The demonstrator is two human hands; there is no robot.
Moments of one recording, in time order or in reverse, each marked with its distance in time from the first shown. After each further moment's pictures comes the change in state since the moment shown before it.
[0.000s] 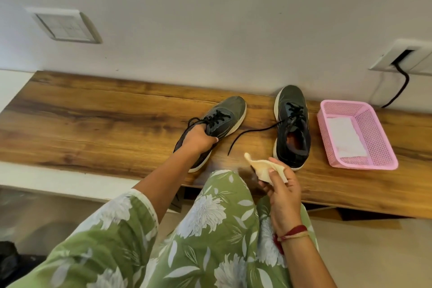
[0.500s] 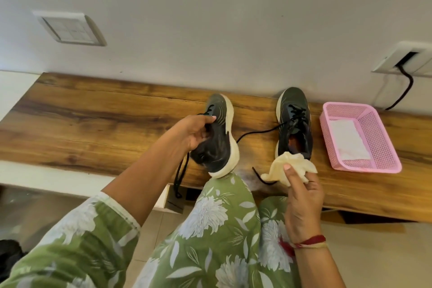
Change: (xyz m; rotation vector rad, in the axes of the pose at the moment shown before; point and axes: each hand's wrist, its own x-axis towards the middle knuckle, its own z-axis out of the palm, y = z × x) left_hand -0.025 0.040 -0.043 -0.747 -0.264 -0.314; right_hand -0.014 -0.038 -0.001 0.127 0.030 -0.131
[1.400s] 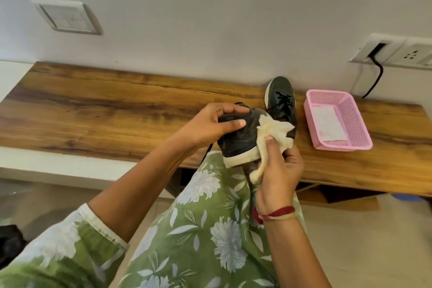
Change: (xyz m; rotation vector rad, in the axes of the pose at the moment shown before) left_hand -0.092 -0.039 0.023 0.416 -0.333 0.680; right_hand -0.055 -0.026 0.038 -0.023 0.141 -0.096
